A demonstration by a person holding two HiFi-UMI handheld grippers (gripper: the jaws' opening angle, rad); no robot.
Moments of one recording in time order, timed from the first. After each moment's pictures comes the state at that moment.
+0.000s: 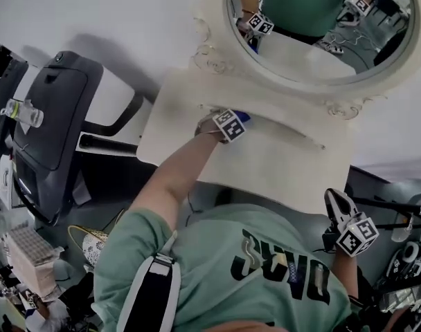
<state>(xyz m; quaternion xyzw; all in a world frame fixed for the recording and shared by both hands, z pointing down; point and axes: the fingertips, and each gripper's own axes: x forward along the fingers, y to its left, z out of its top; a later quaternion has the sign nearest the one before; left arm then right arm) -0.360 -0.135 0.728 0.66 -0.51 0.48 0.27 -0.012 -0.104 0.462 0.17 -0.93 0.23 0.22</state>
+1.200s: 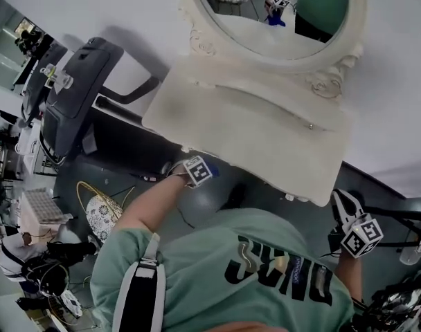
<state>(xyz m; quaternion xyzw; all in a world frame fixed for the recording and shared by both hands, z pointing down) -0.153 0.132 0.762 0.60 -0.44 0.53 0.42 0.188 -0.128 0.469 0.10 -0.95 0.24 0.18</state>
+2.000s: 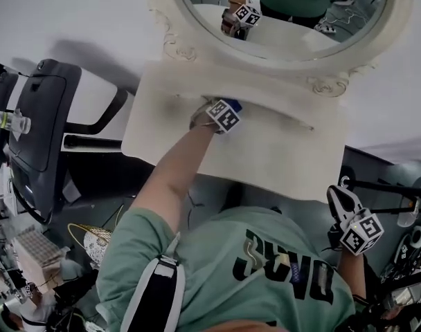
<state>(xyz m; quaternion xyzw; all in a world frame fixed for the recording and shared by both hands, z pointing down) -0.318 -0.170 0.753 0.63 -0.53 0.50 0.27 0.071 -0.124 0.478 0.16 -0.93 0.22 0.25</state>
